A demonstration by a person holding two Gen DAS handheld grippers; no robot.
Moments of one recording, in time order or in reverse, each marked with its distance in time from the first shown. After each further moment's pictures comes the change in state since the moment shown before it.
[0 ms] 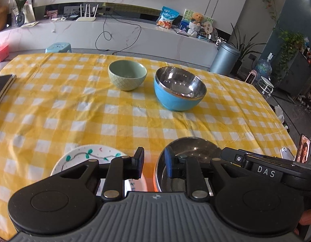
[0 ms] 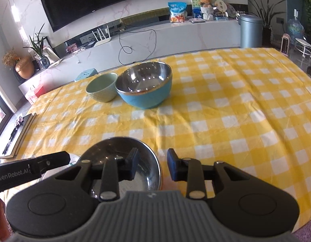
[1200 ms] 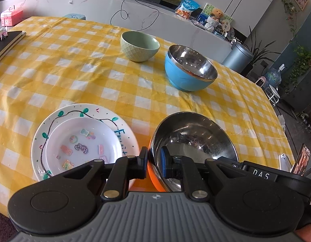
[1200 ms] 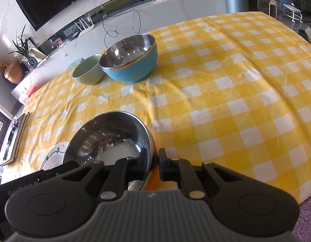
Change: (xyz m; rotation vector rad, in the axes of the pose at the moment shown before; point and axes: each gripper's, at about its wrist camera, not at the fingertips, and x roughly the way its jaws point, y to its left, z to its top) left arm 0.016 0.006 -0.034 -0.188 0.076 0.002; right arm 0.013 -0.012 -0.021 0.157 0.132 -0.018
